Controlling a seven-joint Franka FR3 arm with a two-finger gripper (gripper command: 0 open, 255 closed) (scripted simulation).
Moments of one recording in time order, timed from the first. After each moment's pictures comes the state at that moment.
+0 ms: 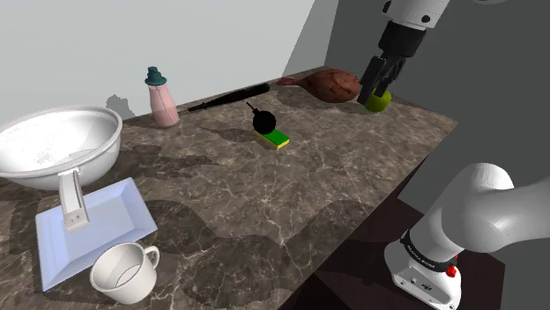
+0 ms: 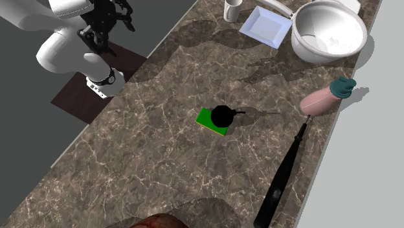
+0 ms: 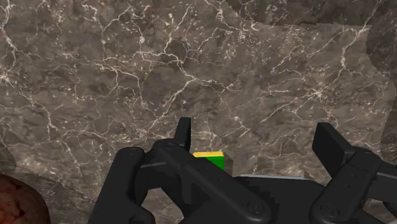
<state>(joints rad) 0.01 -0.81 0.00 -2.29 0.09 1.54 0.05</state>
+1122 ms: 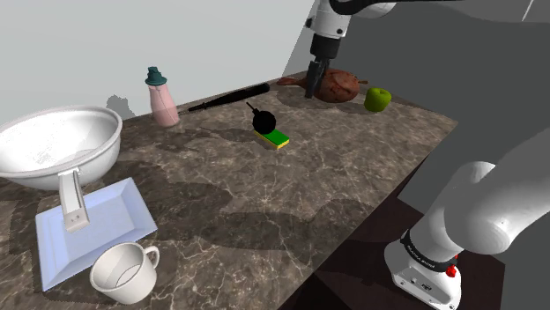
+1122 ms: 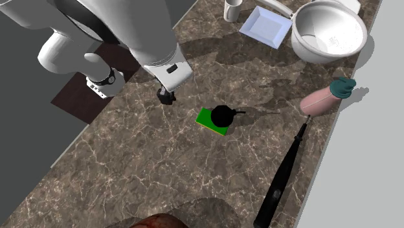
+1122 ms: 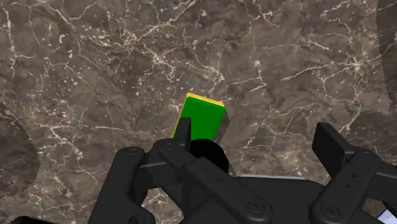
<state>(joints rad) 0.10 -0.21 -0.14 -1.97 0.10 1.73 -0.38</state>
